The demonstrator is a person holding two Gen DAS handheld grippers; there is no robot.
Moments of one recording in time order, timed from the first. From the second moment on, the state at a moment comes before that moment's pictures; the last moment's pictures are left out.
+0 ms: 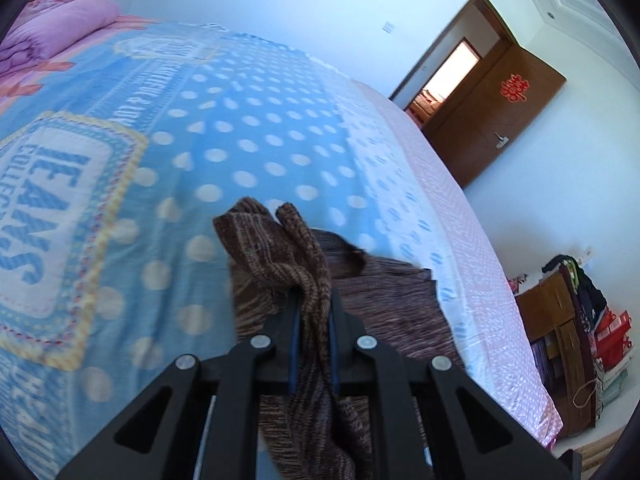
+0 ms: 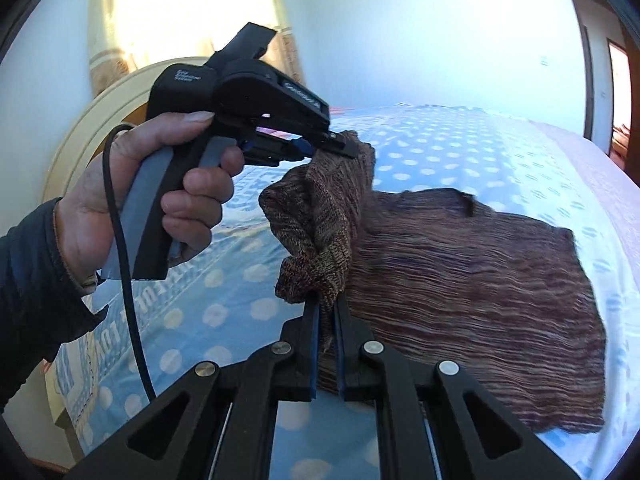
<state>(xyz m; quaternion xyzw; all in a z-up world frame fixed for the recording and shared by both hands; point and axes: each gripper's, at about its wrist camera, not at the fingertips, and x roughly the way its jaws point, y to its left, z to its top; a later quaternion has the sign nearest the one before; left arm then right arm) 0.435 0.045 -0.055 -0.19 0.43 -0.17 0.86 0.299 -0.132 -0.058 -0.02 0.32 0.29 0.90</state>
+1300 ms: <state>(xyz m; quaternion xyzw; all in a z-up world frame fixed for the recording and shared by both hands) 0.456 -0.189 -0.100 -0.01 0.46 -0.23 0.86 0.315 -0.338 -0.111 0.26 0.43 0.17 0.85</state>
